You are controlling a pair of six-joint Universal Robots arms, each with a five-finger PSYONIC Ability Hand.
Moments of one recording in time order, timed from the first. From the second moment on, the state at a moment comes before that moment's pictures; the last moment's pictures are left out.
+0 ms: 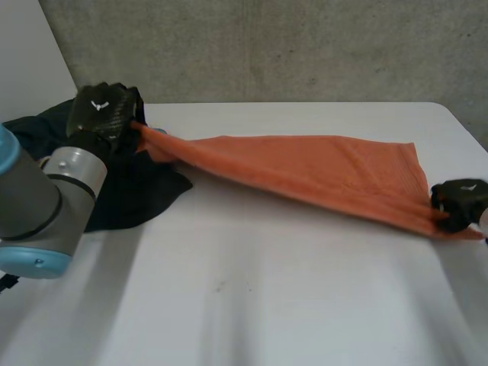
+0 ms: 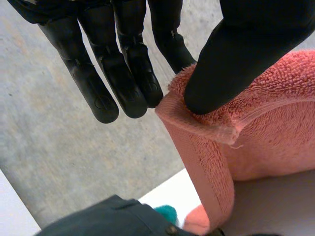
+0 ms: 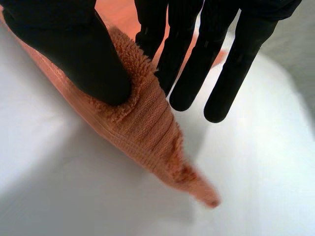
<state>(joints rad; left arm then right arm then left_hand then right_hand) 4.40 -1.83 -1.62 3.59 -1.51 3.35 1.44 -1.05 1.53 0.01 1.27 2.63 1.15 1.20 1.19 1.20 0.99 1.13 1.18 1.19 1.20 0.99</state>
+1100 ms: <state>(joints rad) 4.37 -2.07 -0.95 3.91 -1.58 3.56 1.62 -1.26 1.08 -0.39 1.62 2.64 1.15 1.20 1.20 1.20 0.99 1.13 1.18 1.19 1.20 1.01</state>
